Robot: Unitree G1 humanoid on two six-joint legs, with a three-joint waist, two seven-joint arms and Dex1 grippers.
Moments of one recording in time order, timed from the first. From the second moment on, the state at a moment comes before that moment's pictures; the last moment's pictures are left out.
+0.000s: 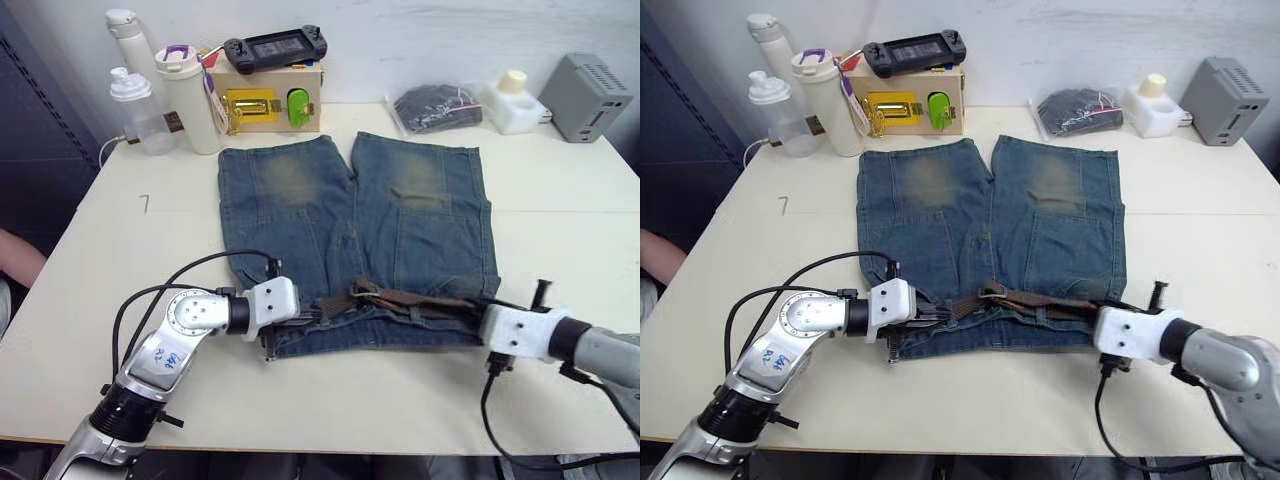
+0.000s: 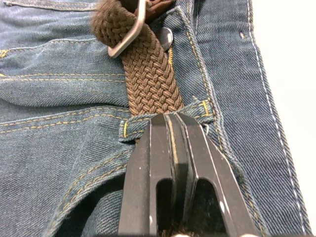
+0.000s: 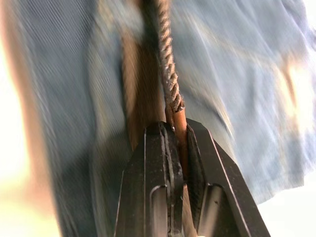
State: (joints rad) left arm -0.30 0.60 -0.27 -0.23 -0.11 0.24 -0.90; right arm 0.18 -0.93 -0.24 -0.40 -0.16 -0.02 0.80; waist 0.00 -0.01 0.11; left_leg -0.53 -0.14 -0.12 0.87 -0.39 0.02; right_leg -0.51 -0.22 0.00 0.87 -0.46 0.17
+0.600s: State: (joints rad) left arm -0.29 0.60 -0.29 -0.24 -0.10 0.21 -0.86; right arm 0.21 -0.98 -0.29 -0.26 -0.21 -0.12 0.70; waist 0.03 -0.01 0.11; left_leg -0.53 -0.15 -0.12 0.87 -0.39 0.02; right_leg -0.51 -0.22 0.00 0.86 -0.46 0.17
